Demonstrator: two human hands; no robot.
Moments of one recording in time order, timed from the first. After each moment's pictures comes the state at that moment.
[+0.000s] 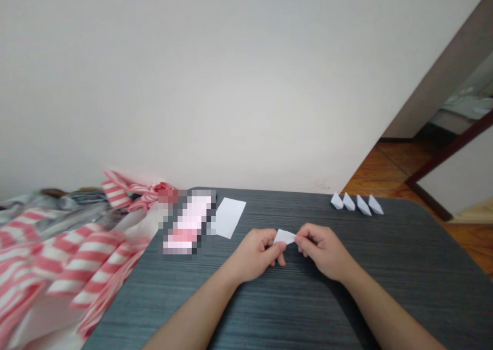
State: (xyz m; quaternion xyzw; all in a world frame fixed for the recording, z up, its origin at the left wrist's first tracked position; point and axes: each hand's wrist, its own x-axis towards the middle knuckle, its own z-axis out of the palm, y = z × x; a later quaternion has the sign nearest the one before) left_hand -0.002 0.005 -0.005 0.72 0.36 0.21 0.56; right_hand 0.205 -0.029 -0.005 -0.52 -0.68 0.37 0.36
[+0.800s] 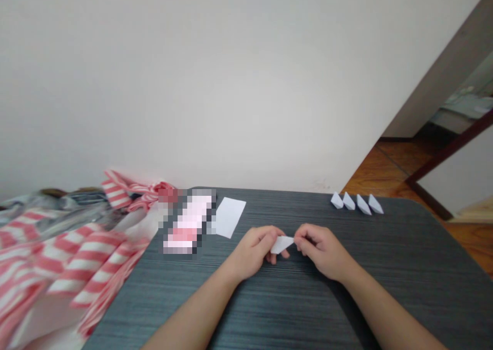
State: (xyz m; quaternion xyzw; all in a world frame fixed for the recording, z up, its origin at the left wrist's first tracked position) left_hand -0.003 0.006 -0.007 0.66 0.32 0.28 0.62; right_hand 0.206 -0.029 -0.003 -0.49 -0.71 0.34 0.36
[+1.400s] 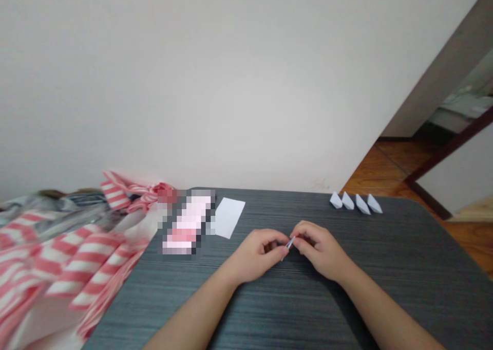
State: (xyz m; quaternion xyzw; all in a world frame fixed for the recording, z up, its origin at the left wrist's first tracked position) left_hand -0.002 0.005 0.000 0.75 0.33 0.23 0.52; right_hand 0.204 -0.029 -0.002 -0.46 -0.73 0.32 0.39
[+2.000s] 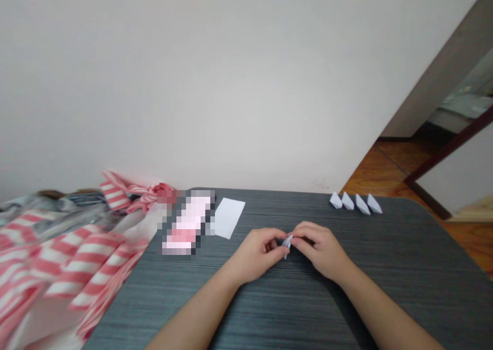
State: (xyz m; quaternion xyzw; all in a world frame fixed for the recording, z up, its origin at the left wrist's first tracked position) left_hand 0.001 0.005 0.004 0.74 0.37 0.22 0.51; right_hand 0.205 -0.026 -0.004 -0.45 -0.75 0.28 0.40
